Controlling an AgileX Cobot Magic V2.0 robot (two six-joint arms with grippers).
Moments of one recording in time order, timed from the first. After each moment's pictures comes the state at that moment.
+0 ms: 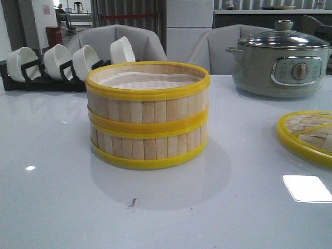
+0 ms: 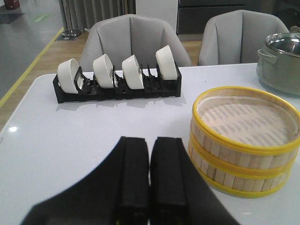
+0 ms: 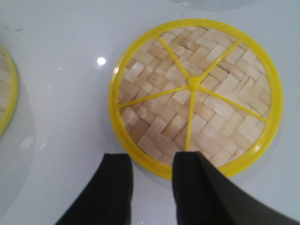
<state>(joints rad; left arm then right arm) -0.16 0.34 -0.69 -0.07 0.64 0.04 -0.05 1.26 -0.94 0.08 0.59 0.06</state>
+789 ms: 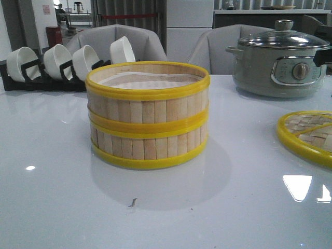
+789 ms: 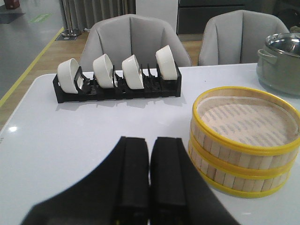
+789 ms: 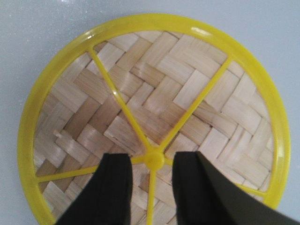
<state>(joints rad) -0.16 0.34 -0.69 -0.07 0.64 0.04 -0.12 1.85 -1.38 0.00 0.75 0.06</state>
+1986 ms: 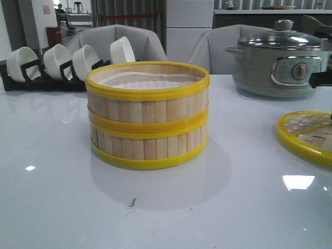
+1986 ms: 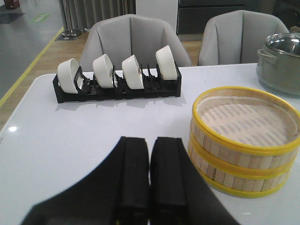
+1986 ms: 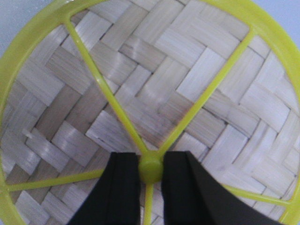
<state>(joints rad) -0.16 0.34 -0.69 -0.07 0.64 0.04 -0.12 1.94 -1.39 0.00 0.75 0.06</state>
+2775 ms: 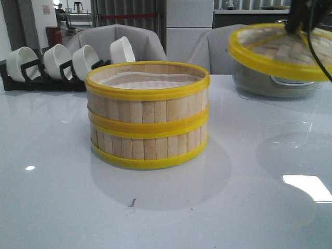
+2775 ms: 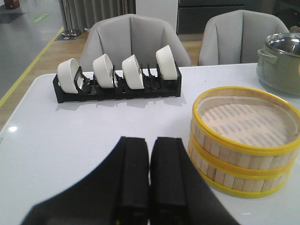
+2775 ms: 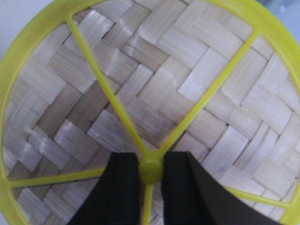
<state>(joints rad) -0.16 0.34 -0.69 -0.07 0.64 0.04 0.12 1.80 -1.79 0.00 1.02 0.06</state>
